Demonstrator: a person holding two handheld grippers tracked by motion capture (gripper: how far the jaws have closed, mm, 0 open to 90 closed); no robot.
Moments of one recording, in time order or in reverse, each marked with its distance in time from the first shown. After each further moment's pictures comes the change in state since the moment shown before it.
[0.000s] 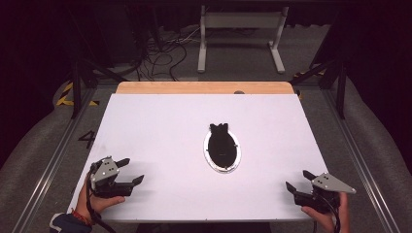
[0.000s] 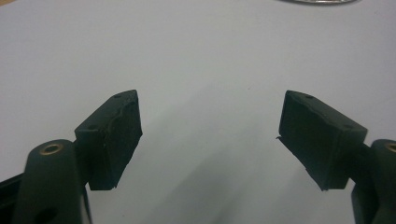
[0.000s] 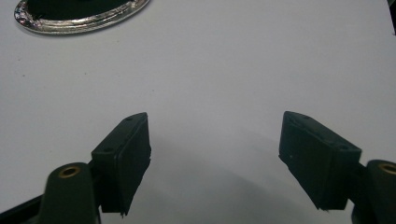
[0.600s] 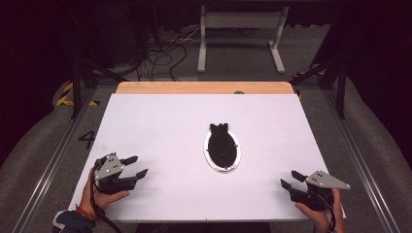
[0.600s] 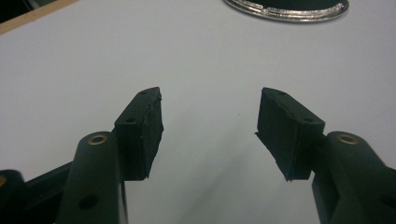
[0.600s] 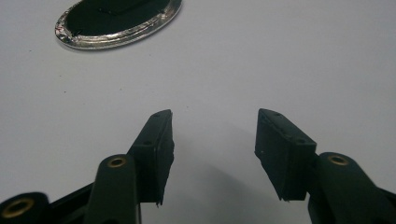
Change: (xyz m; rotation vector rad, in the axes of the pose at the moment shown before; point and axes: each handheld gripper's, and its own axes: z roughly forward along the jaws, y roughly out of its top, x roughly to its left) left arm -0.003 0.019 0.006 -0.042 -0.030 0.037; right arm 0.011 0.011 0.008 -0.002 0.085 0.016
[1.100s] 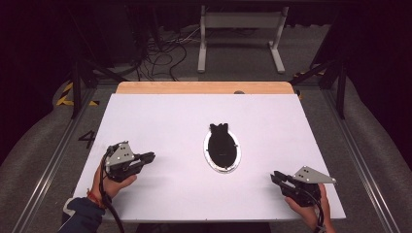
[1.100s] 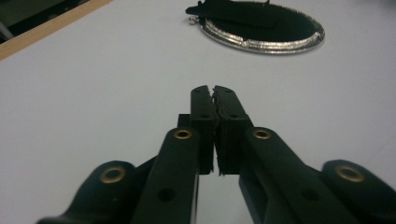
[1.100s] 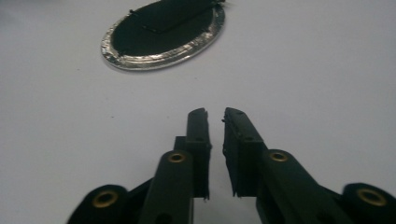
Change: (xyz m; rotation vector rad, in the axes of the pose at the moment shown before) left arm 0.010 0.038 0.027 -0.009 -0.101 0.053; right arm 0.022 0.019 0.017 -0.009 0.099 -0.025
